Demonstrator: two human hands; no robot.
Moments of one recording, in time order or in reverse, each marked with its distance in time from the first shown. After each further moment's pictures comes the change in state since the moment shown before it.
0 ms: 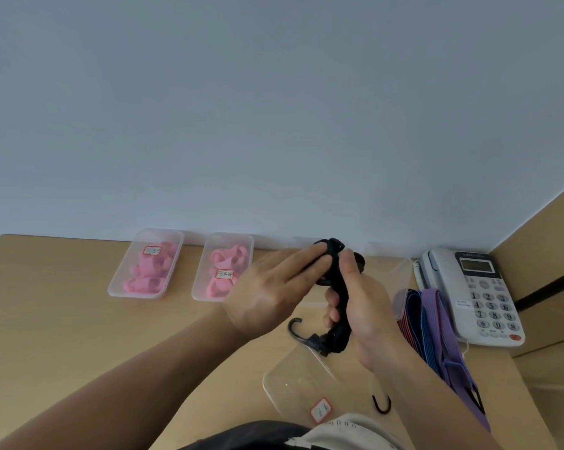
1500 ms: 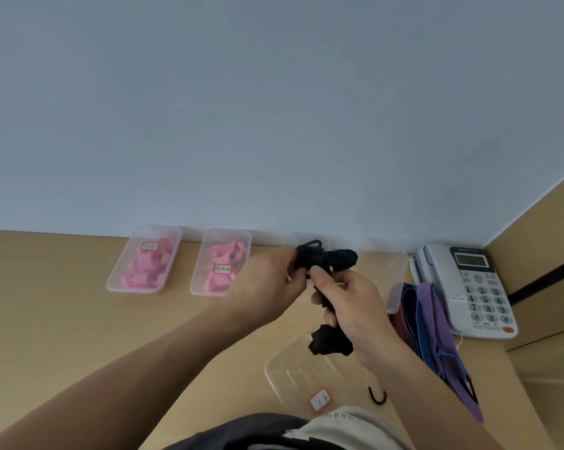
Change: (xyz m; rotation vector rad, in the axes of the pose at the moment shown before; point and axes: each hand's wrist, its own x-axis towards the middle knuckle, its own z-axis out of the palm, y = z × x) left_hand 0.009 0.014 -0.005 -0.186 -0.357 -0.753; right_hand -0.008 0.005 -0.003 -0.239 0.017 -0.035
